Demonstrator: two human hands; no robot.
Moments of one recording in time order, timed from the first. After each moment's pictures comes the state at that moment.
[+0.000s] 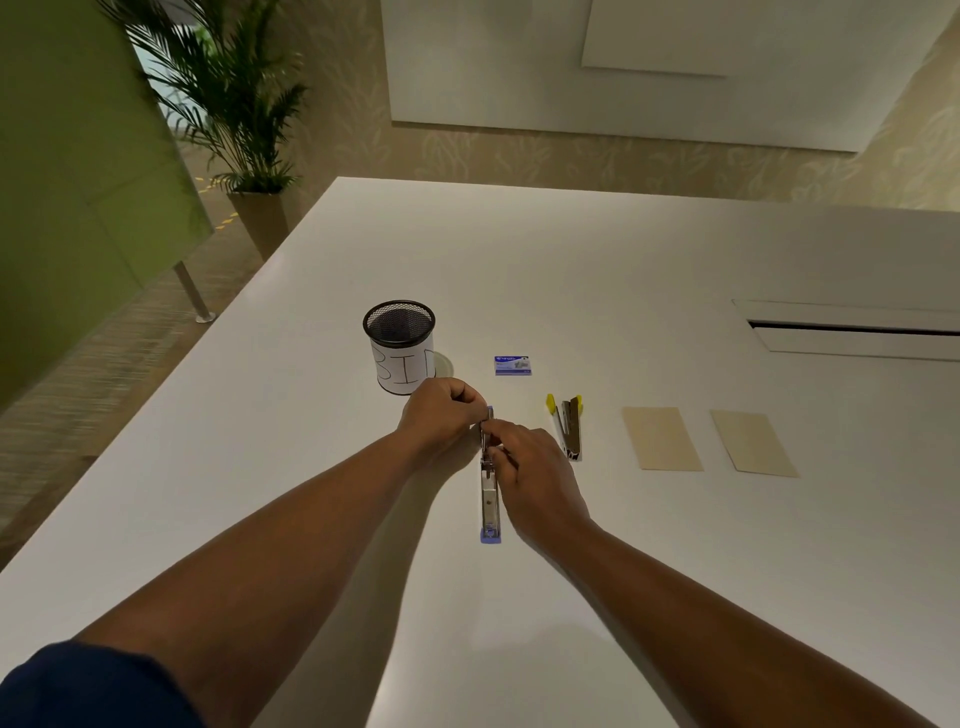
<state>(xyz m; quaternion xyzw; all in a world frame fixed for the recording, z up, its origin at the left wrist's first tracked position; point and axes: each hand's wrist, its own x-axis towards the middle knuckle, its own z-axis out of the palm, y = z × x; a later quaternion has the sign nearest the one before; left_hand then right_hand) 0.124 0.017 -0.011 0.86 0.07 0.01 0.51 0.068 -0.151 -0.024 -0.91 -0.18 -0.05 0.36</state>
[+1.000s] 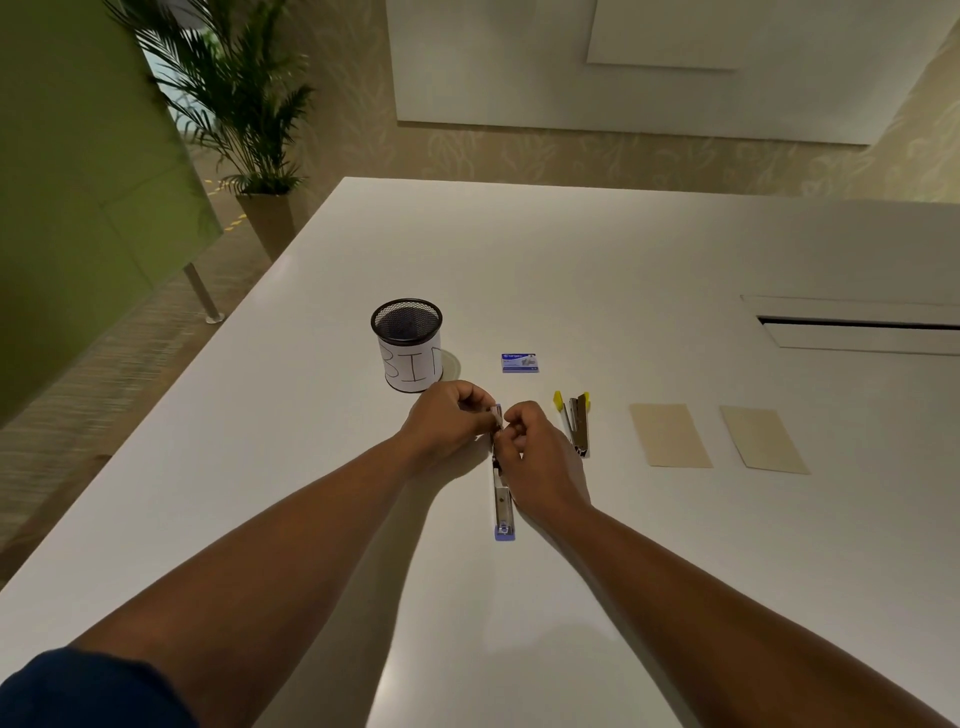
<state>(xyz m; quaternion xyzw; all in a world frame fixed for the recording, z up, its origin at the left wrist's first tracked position) 0.114 0.021 -0.011 0.86 0.03 0.00 0.50 0.079 -0.140 -0.021 -0.92 -0.08 -0.03 0.39</state>
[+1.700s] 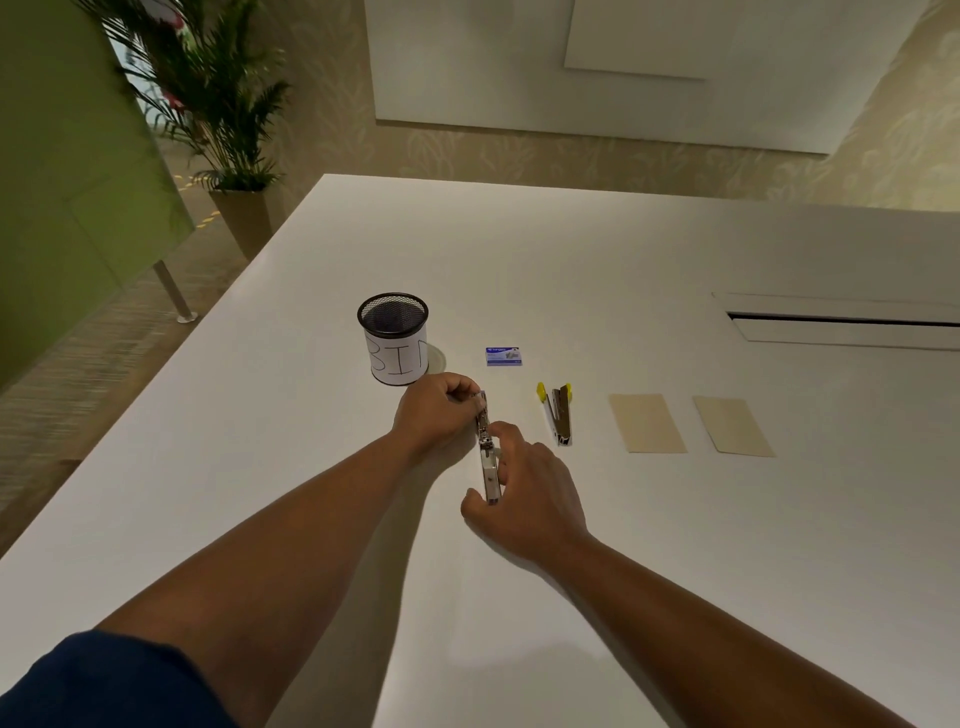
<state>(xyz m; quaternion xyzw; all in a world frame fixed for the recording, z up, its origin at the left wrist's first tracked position) 0.108 0.012 -0.011 0.87 0.04 0.05 0.48 0.022 -0.150 -0.009 -0.94 -0.15 -0.05 0.29</state>
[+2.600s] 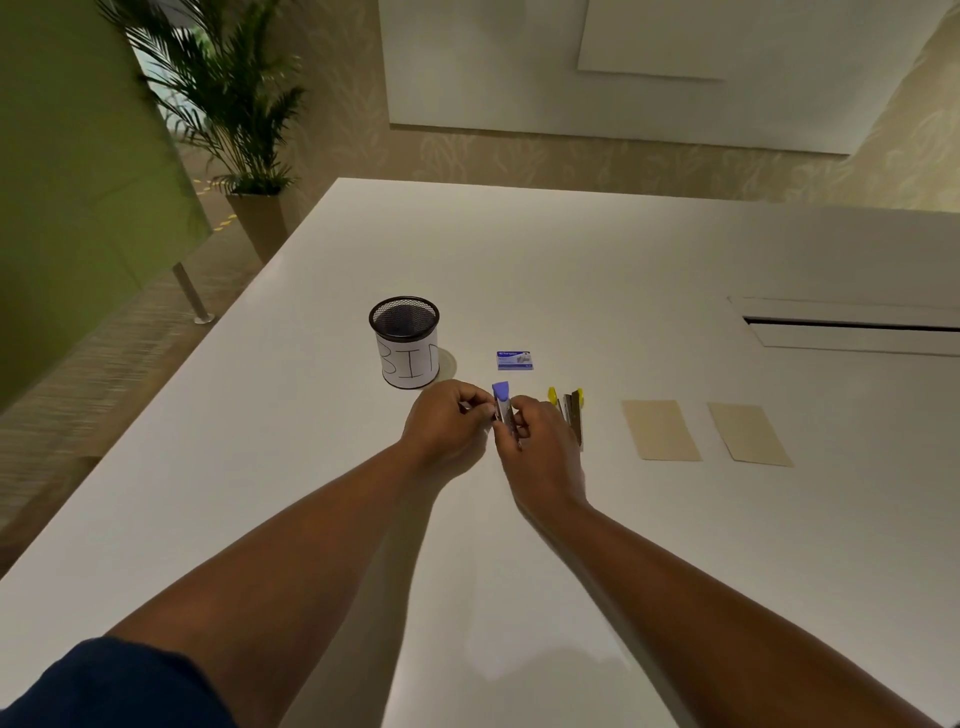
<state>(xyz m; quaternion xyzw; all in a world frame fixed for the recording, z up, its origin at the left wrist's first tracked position) 0.098 0.008 -0.009 0.88 0.01 0.06 0.47 0.072 -0.137 -0.015 -0.91 -0.08 -0.13 0.39</state>
